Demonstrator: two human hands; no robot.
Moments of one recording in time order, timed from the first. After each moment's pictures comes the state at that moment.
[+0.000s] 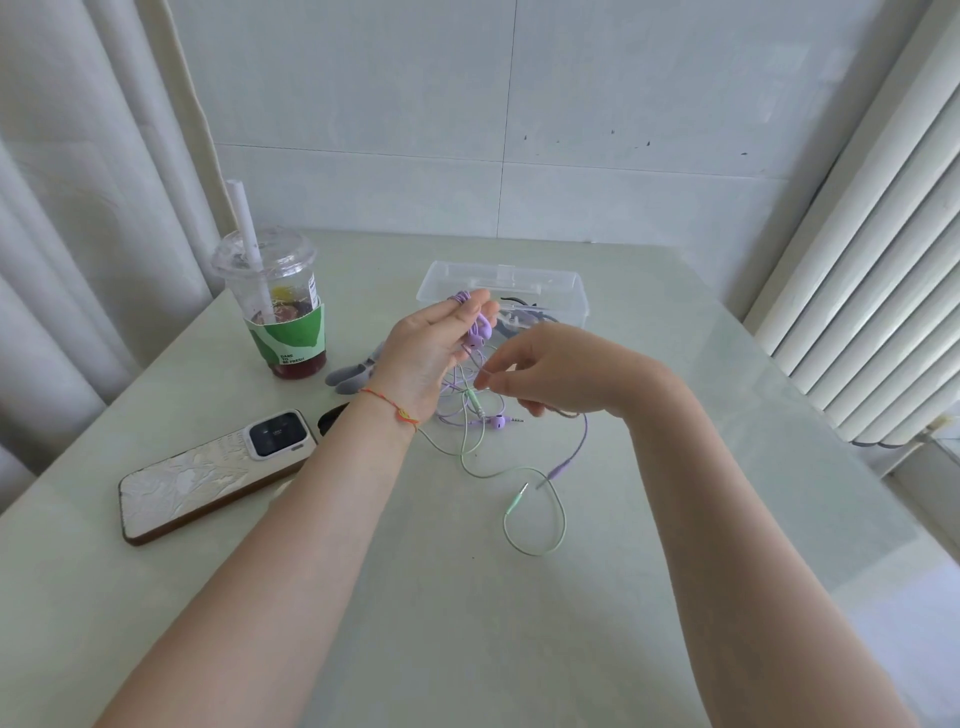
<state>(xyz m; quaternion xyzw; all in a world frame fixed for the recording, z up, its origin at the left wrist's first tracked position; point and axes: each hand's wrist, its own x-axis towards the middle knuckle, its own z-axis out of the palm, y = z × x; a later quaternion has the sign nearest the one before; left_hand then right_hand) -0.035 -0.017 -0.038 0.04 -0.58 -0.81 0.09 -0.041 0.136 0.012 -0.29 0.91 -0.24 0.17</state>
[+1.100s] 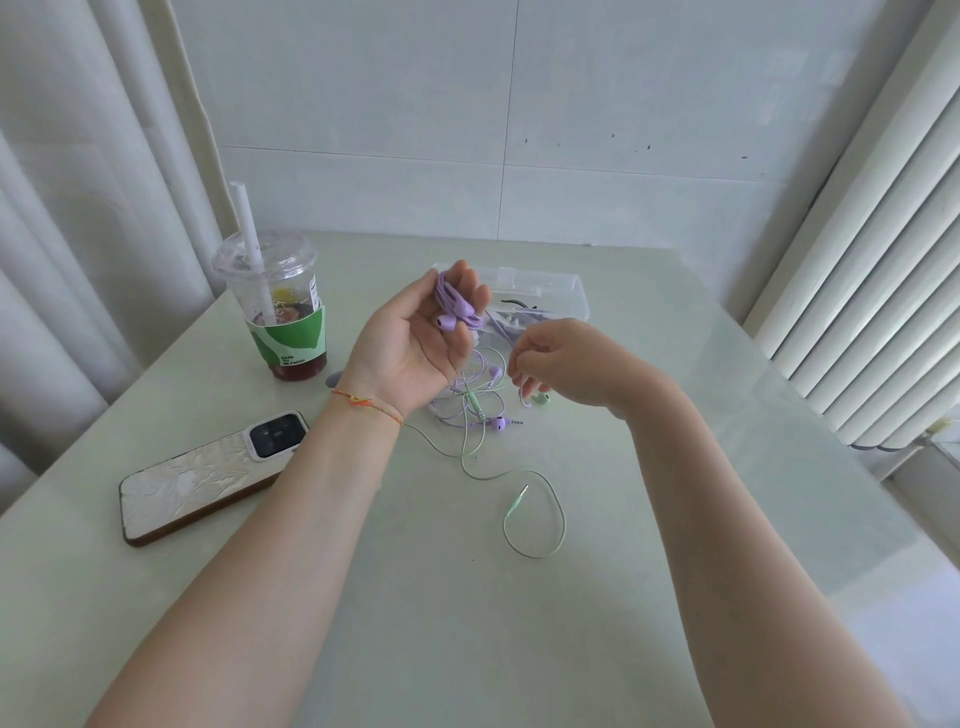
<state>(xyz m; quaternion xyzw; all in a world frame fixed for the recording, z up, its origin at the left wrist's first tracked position) -0.029 -0.035 -0.019 -0.02 -0.28 -0.96 -0.07 -0.061 0.142 -0.007 -0.23 0.89 -0.37 0.13</state>
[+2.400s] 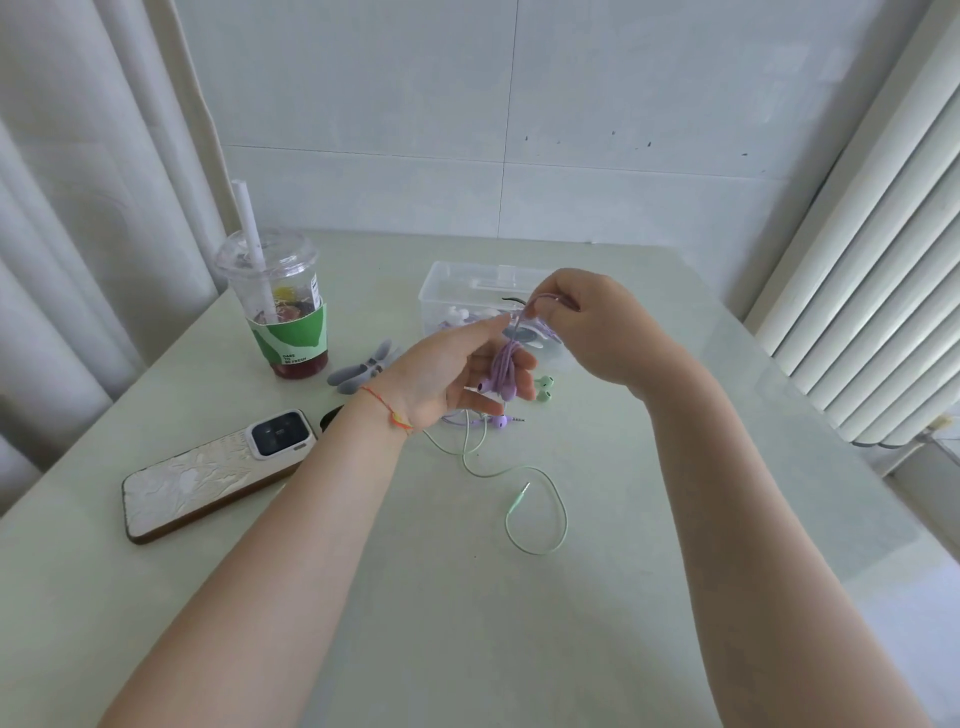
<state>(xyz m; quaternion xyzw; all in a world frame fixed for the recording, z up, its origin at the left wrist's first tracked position) -0.021 -0.017 -0.025 -0.02 -0.67 -0.72 -0.14 -0.056 0.148 0.017 -0.23 0.90 -0.37 -0.05</state>
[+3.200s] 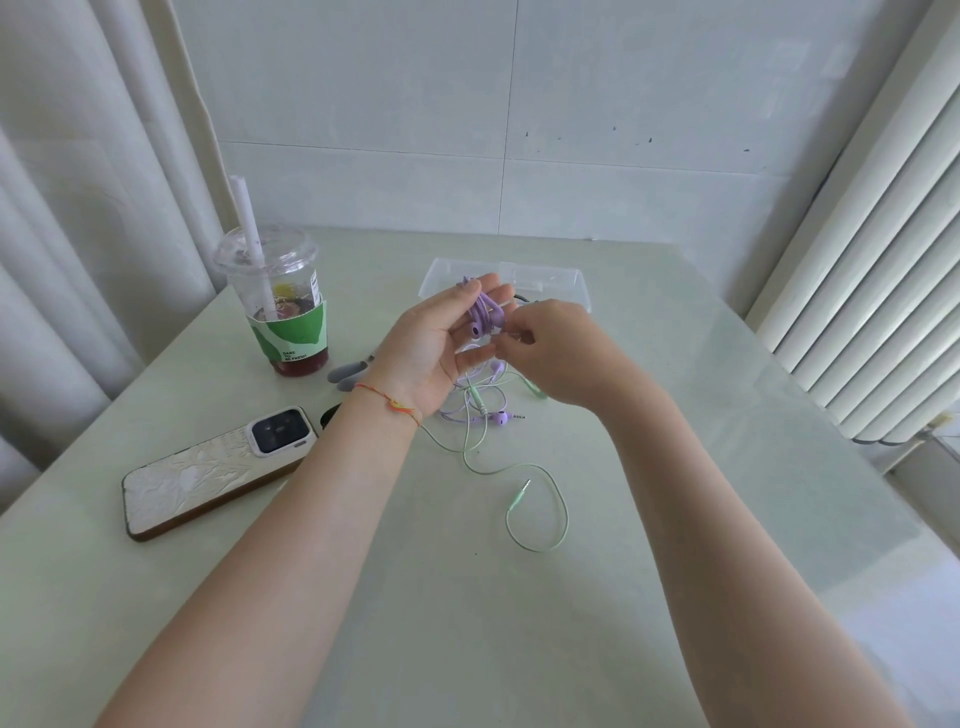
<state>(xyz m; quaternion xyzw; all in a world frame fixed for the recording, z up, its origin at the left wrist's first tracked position) -0.028 -0.020 -0.025 0.01 -0.51 -0.86 0.01 -0.050 0.123 -0.003 -0.26 0.93 -0.26 -0.03</state>
